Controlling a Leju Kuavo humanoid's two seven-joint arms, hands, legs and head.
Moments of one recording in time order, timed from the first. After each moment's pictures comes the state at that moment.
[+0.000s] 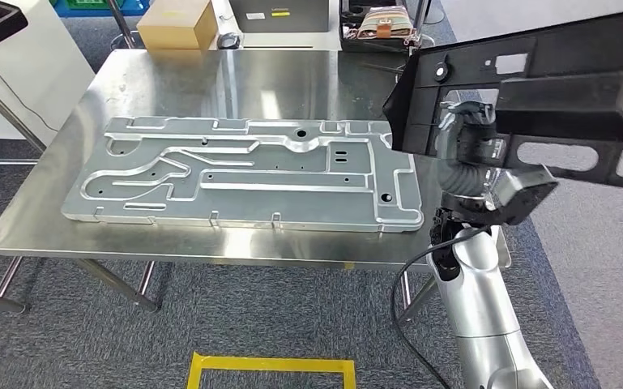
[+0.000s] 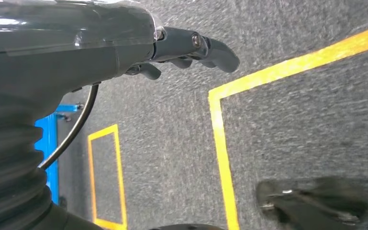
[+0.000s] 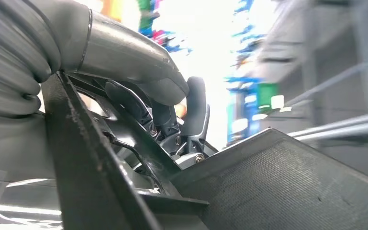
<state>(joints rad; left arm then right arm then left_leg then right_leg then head) -0.14 -0.21 0.98 -0.19 -1.30 0.13 0.05 -0.52 0.00 0.19 -1.38 -0.12 -0.17 -0.45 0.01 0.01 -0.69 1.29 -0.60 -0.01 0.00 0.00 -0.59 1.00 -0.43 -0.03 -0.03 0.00</state>
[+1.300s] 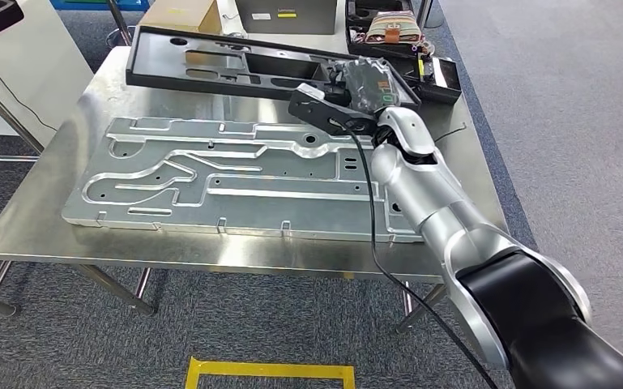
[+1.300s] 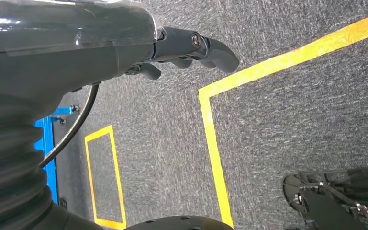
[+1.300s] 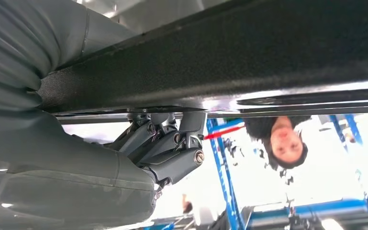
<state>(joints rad) -0.16 -0.22 0.98 -0.19 -1.32 0.10 0.07 -1.14 0.11 0.50 -0.50 0.85 -0.23 0.01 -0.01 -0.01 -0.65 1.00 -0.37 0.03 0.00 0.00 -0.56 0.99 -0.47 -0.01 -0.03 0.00</state>
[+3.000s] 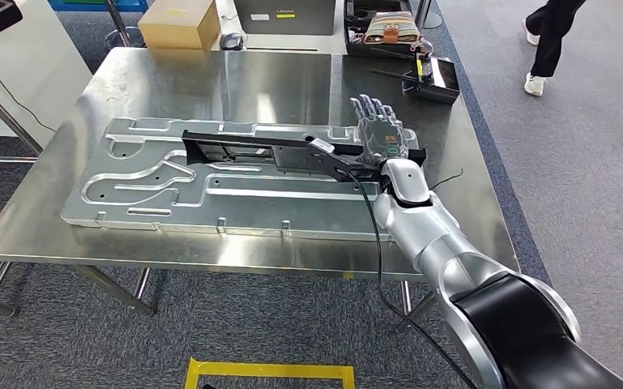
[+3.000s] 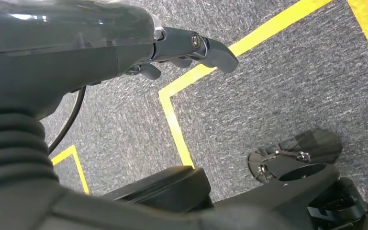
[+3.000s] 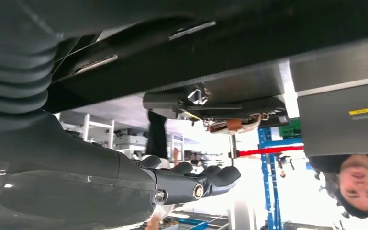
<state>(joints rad) -0.15 -0.24 0.89 -0.19 -1.33 0.10 -0.10 -1.03 0.10 0.48 -0.34 1.02 -0.39 0.11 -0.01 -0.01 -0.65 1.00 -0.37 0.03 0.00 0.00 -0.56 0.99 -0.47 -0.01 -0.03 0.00</state>
